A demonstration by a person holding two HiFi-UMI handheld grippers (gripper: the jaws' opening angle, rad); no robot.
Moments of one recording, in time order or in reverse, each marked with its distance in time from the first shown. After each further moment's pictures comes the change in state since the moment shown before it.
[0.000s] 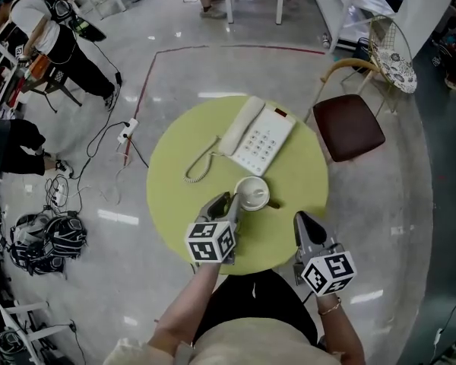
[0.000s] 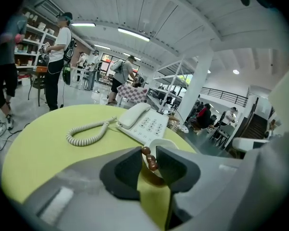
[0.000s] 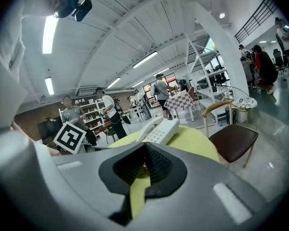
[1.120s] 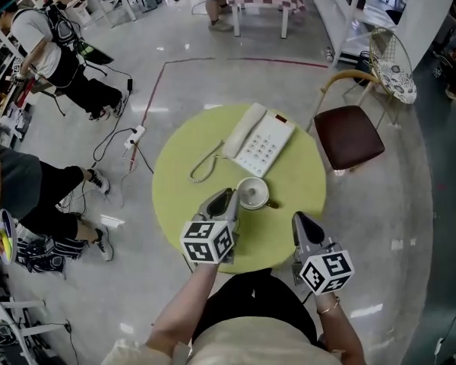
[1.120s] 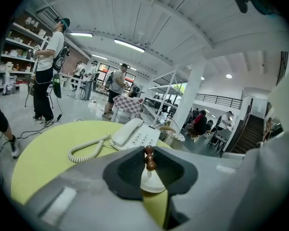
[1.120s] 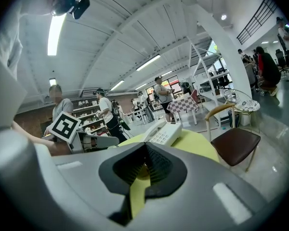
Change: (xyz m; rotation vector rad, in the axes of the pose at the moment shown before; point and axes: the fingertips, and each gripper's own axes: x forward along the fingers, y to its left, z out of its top) left arm -0.031 -0.025 0.040 0.040 -0.114 -0.031; right arm -0.011 0.008 0.005 -0.017 -0.033 0.035
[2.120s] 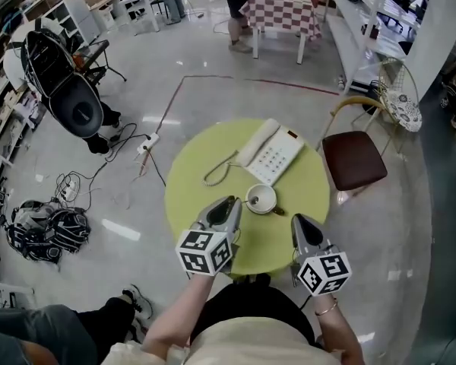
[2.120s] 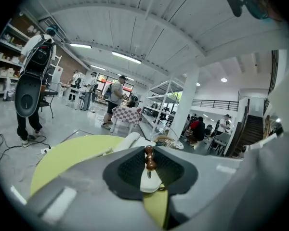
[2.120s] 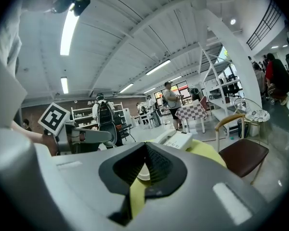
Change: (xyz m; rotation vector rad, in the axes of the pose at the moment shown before) left arm -0.061 -0.024 0.033 0.047 -0.112 -0.007; right arm -0.003 0.029 0.022 -0.084 -0.051 0.084
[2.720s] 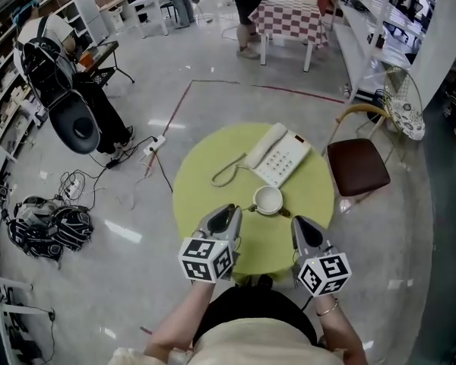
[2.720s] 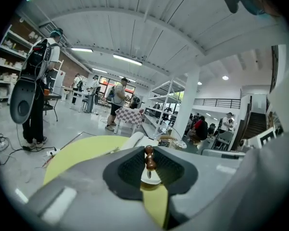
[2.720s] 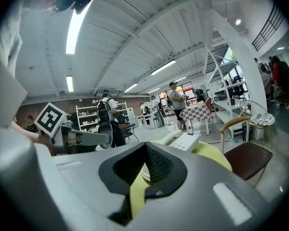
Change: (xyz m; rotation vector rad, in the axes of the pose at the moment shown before) left arm -0.032 0.009 -0.004 0.019 -0.012 0.039; right arm 0.004 0.024 0.002 -0.038 0.002 0.042
